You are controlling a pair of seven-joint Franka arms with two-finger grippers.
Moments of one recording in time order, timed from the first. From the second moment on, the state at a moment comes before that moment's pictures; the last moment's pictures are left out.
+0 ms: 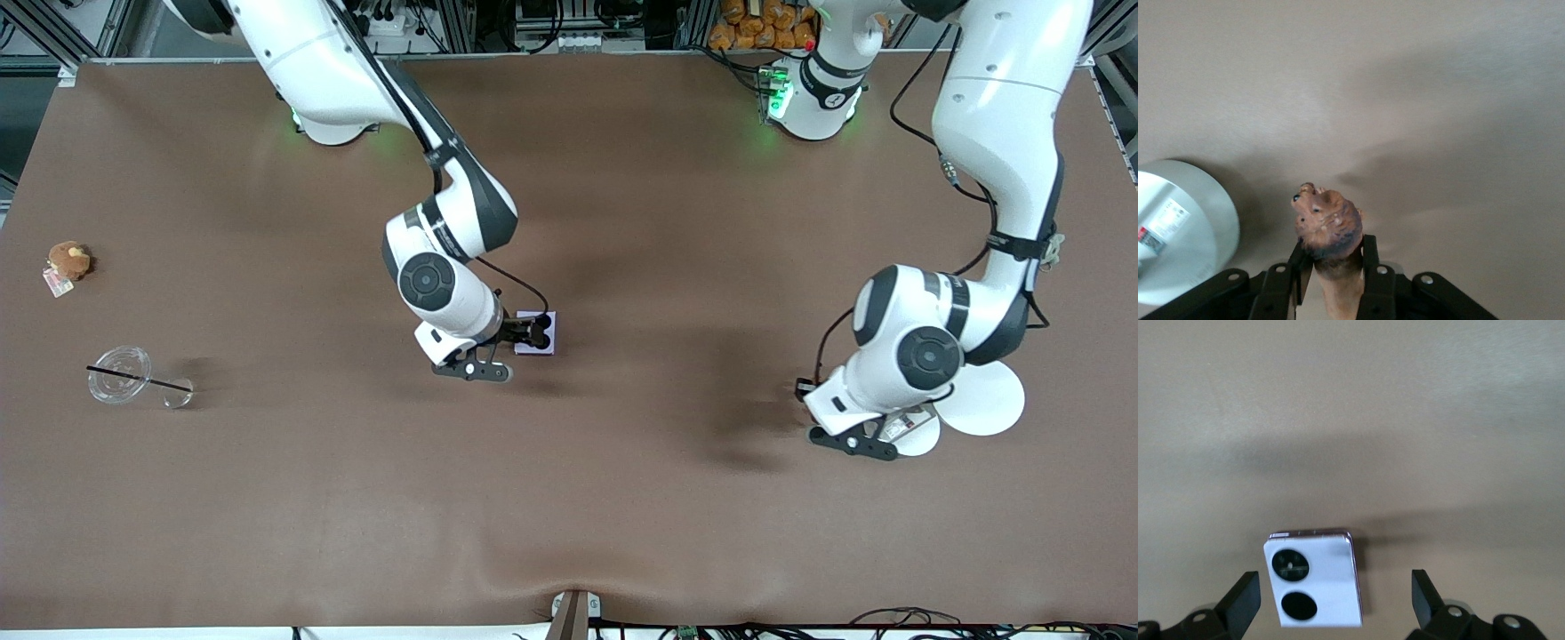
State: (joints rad) left arm 0.02 0.66 -0.22 -1.62 0.22 2.22 0.00; right arm 0.61 0.66 -0.02 -1.64 0.26 2.30 0.56
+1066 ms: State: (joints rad) left arm 0.07 0.71 -0.22 -1.62 0.32 2.30 0.04; right arm 0.69 0.73 -0.01 -1.65 0.26 2.36 0.56
